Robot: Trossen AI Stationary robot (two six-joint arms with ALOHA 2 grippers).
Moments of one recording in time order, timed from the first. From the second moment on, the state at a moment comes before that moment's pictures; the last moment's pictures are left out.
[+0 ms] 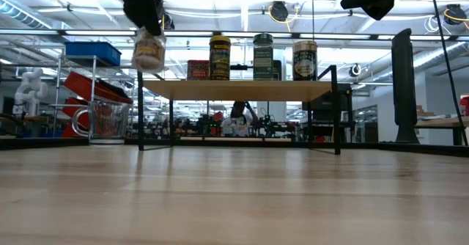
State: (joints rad) left arm -0.23 1.42 1.24 -0.94 -0.21 -0.43; right arm 0.22 0.85 0.84 -0.54 0.31 0.26
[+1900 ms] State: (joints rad) left arm -0.40 1.63 1.00 -0.68 -0.35 -0.68; right arm 0.22 1.06 0.84 -0.47 0.28 0.39
